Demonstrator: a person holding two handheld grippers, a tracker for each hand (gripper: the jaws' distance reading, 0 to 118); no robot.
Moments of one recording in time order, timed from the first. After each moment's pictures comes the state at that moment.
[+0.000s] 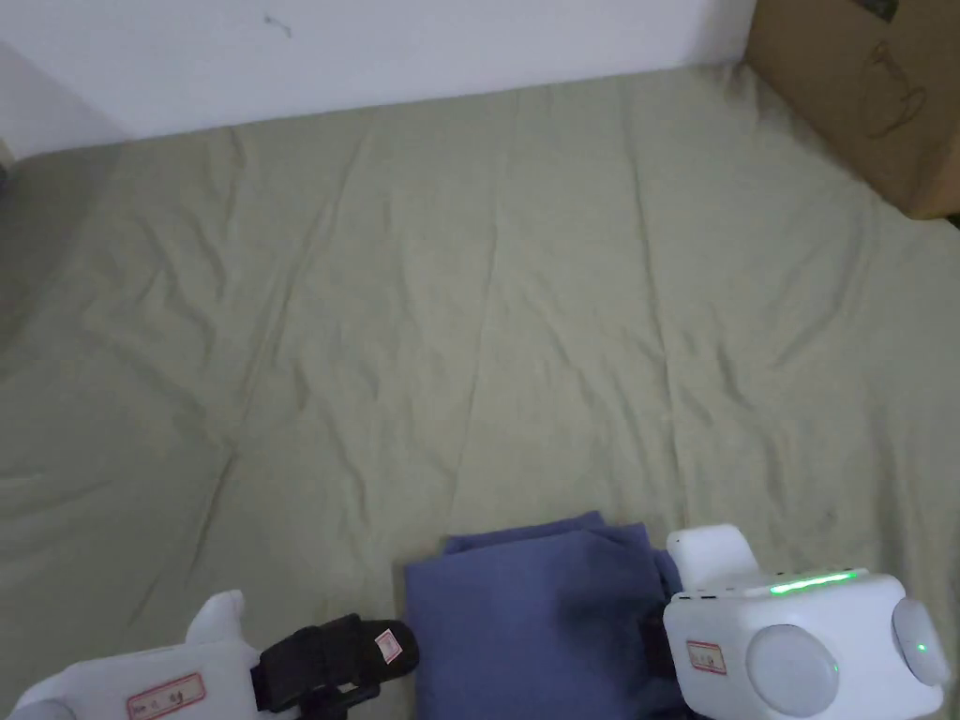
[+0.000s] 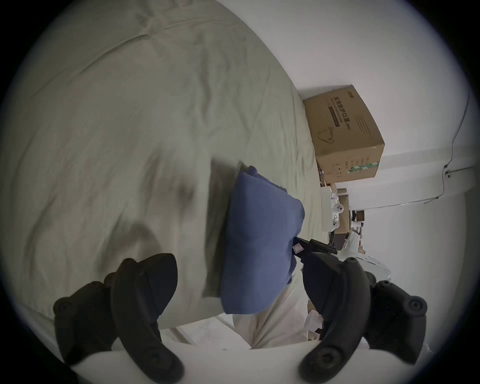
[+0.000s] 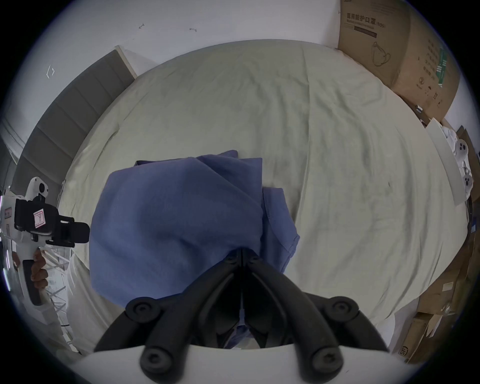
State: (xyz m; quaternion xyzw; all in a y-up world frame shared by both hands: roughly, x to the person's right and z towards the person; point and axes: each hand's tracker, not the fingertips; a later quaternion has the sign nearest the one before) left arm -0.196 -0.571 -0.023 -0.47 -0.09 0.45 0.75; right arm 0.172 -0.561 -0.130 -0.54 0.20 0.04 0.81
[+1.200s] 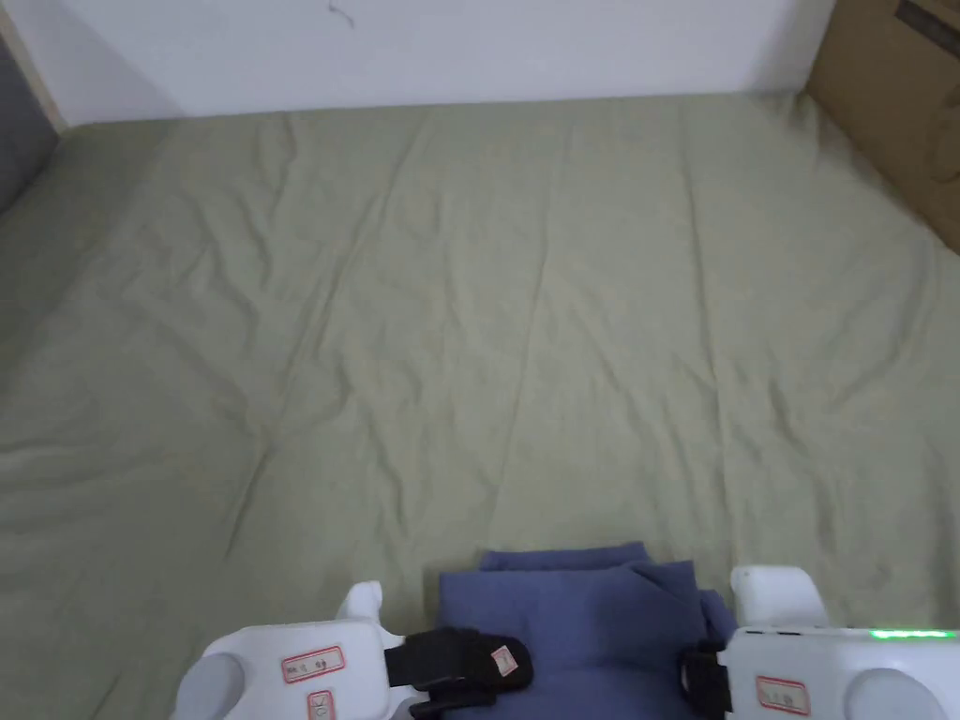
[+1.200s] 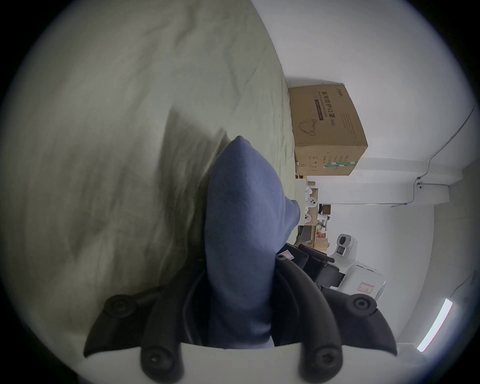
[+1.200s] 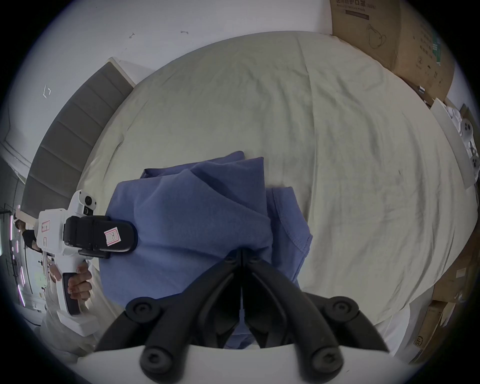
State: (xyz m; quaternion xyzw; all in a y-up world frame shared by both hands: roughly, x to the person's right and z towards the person) left arm -0.168 -0.629 -0.071 -0.46 -0.19 0.52 0.69; right arm 0.168 -0.547 -0.131 -0.56 0.21 -0.01 0.80
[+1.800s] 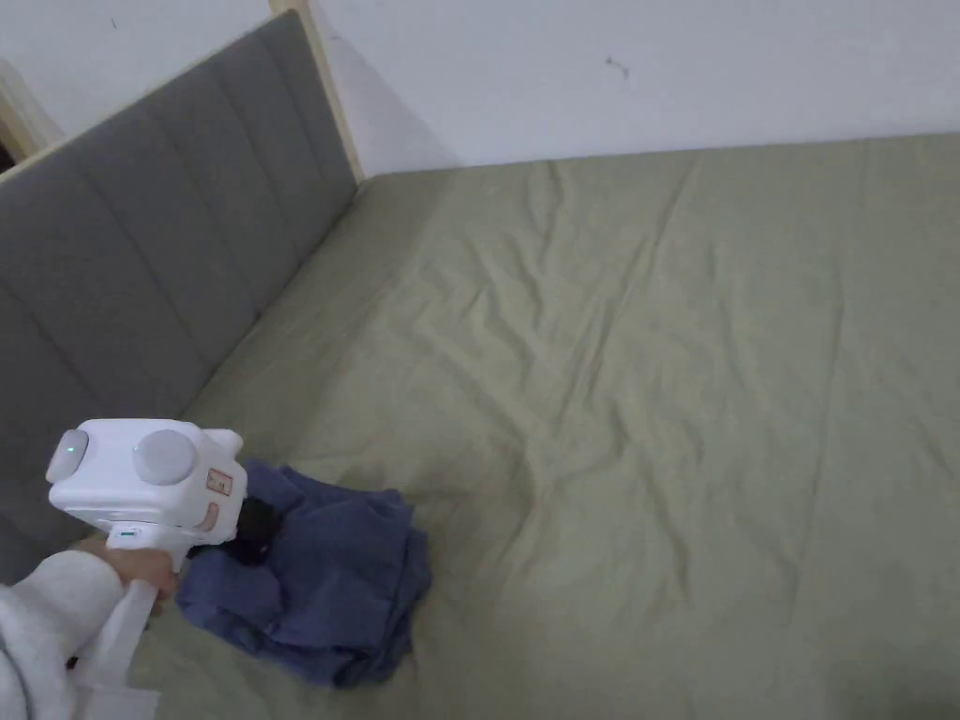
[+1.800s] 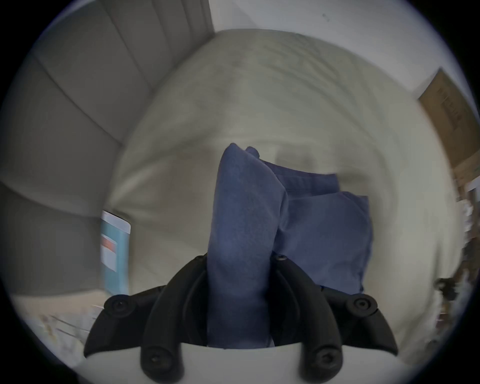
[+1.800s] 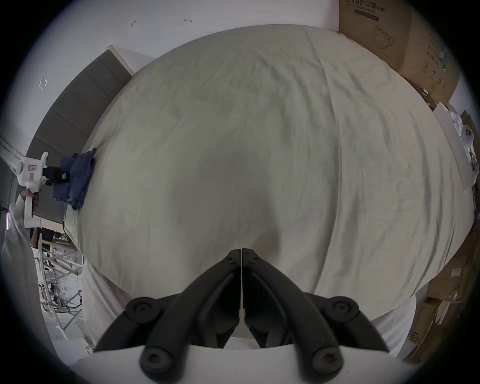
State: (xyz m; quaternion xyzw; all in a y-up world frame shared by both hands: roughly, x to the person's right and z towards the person) left arm -0.507 -0.498 -0.055 -0.59 0.25 0.06 0.77; right arm 0.134 -0.556 -0.114 -0.58 0.20 0.01 0.79
